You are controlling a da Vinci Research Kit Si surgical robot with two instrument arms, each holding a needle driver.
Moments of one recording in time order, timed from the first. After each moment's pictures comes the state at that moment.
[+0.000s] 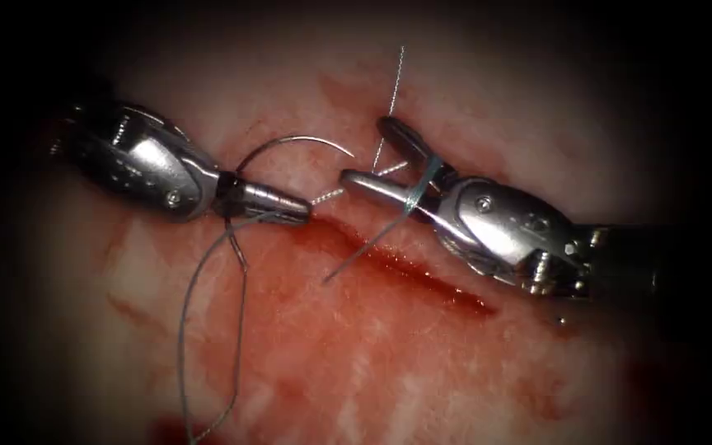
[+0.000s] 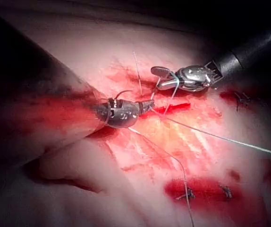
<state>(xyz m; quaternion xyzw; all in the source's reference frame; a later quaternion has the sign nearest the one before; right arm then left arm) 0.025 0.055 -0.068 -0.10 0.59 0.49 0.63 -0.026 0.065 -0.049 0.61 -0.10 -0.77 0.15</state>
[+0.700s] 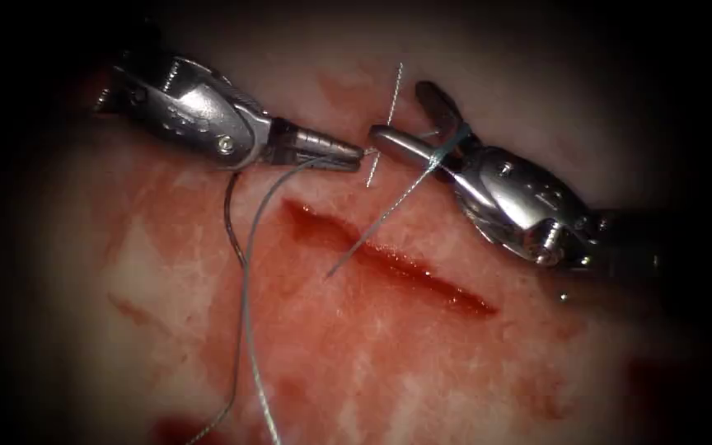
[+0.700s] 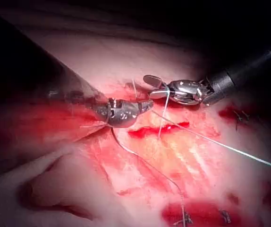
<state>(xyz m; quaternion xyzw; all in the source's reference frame) 0.023 0.058 -0.064 -0.08 0.56 0.56 0.61 -0.029 0.069 -0.049 0.61 -0.11 -0.77 0.14</state>
